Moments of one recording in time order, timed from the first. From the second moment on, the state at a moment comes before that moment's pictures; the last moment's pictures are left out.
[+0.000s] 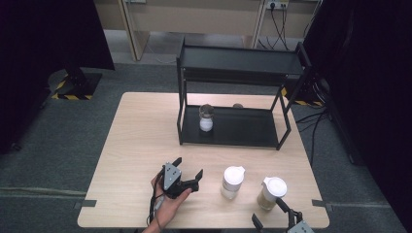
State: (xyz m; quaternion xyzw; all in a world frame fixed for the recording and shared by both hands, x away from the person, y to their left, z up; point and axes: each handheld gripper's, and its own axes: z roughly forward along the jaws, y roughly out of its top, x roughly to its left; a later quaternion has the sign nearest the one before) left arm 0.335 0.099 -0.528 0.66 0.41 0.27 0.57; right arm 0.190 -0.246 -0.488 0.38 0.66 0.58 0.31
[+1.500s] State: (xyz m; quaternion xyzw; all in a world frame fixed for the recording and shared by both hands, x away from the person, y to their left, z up) left arm 0.336 0.100 -0.528 0.66 0.41 0.27 0.57; right arm 0.236 -0.176 -0.500 0.38 0.69 0.54 0.30
